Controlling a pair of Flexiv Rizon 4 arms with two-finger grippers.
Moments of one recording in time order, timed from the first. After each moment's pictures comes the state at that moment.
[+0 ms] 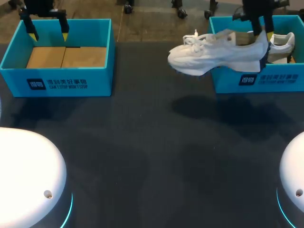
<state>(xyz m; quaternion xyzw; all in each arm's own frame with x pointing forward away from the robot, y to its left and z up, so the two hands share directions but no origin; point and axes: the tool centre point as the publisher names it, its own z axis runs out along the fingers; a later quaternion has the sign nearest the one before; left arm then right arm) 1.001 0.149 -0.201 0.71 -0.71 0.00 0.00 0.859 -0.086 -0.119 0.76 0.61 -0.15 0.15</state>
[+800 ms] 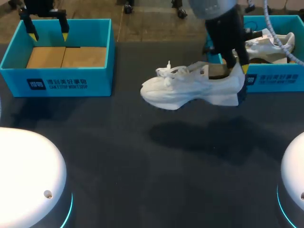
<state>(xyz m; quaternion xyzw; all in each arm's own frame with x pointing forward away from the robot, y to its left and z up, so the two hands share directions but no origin) 1.001 0.149 -0.201 0.71 -0.71 0.00 0.00 0.741 0.004 -0.125 0.76 0.61 -0.18 0.16</state>
